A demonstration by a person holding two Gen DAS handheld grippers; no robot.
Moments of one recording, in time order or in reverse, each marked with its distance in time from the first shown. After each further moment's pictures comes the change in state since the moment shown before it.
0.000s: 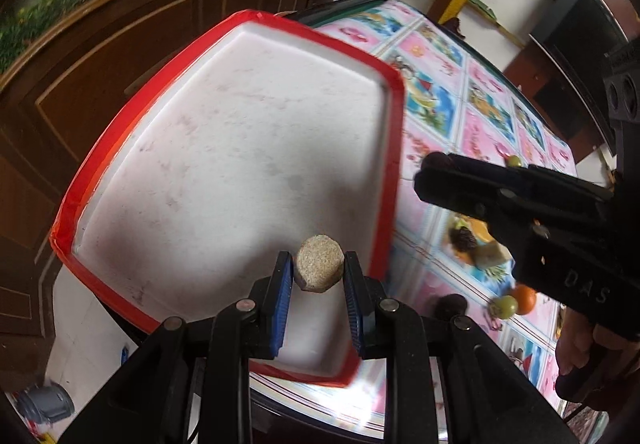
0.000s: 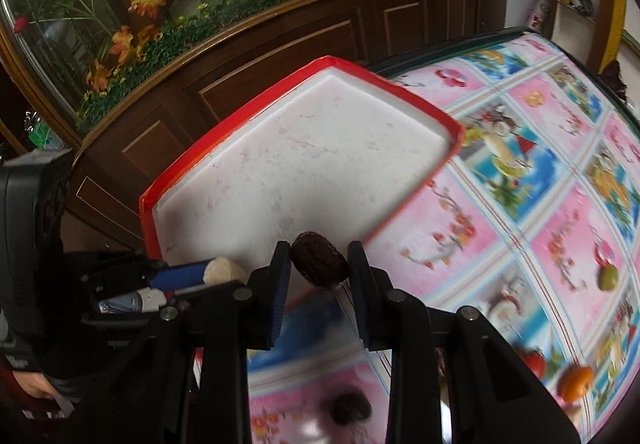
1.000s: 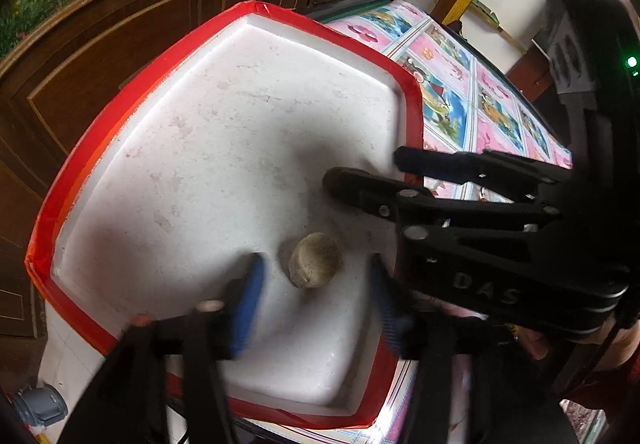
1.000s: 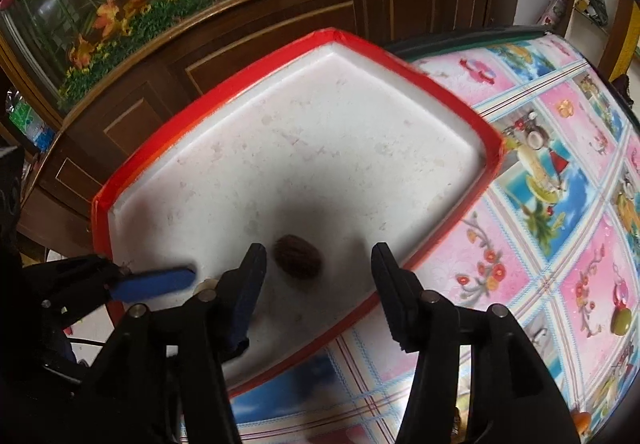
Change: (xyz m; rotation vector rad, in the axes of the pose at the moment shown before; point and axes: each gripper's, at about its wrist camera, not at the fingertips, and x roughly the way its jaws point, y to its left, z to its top) left arm 0.018 0.007 0.009 -0.004 -0.010 -0.004; right arm 0.050 0.002 0.017 -0.048 0.052 -0.053
